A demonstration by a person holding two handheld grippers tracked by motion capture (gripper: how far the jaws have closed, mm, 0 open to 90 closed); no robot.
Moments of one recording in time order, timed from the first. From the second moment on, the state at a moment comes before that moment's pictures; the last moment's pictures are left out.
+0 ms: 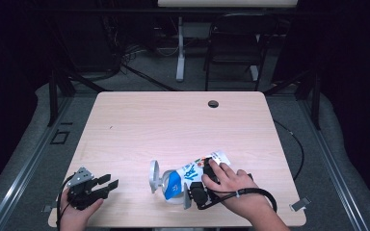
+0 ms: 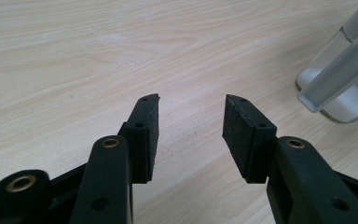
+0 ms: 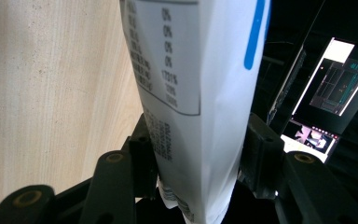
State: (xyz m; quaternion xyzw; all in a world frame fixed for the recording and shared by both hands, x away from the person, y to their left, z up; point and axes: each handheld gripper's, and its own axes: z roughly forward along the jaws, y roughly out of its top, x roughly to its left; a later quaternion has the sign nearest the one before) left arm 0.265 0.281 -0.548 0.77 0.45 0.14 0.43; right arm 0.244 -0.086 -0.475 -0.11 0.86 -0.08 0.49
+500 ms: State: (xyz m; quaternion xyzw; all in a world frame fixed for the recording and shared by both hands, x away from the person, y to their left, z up) left arm 0.265 0.282 -0.548 0.77 0.45 0.14 0.43; right arm 0.244 -0.084 -0.474 -0.13 0.85 -0.09 0.50
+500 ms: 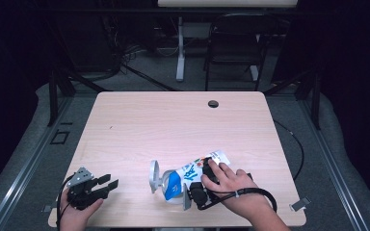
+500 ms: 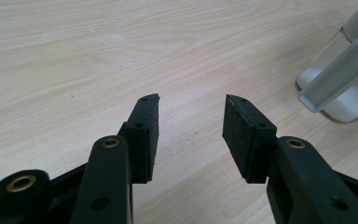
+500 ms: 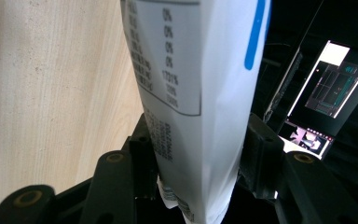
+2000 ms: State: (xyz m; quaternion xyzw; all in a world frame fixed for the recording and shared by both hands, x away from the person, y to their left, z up) left arm 0.265 0.282 -0.548 0.77 0.45 0.14 0.43; right arm 0.242 -0.085 -0.477 -0.13 0.85 -0.09 0.51
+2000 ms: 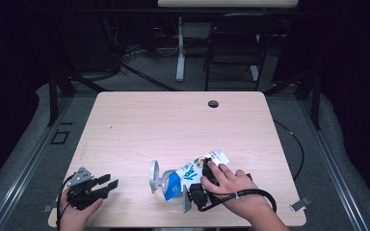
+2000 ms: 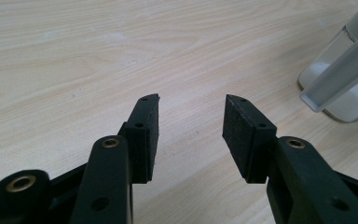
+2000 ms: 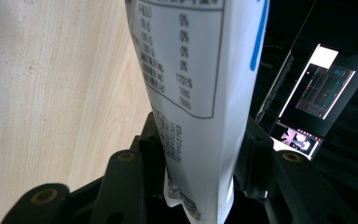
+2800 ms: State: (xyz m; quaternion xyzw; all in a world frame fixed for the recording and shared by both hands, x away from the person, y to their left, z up) left arm 0.265 0.283 -0.548 0.78 0.45 0.14 0.42; right arm 0.238 -0.084 -0.478 -0.14 0.84 -0.09 0.51
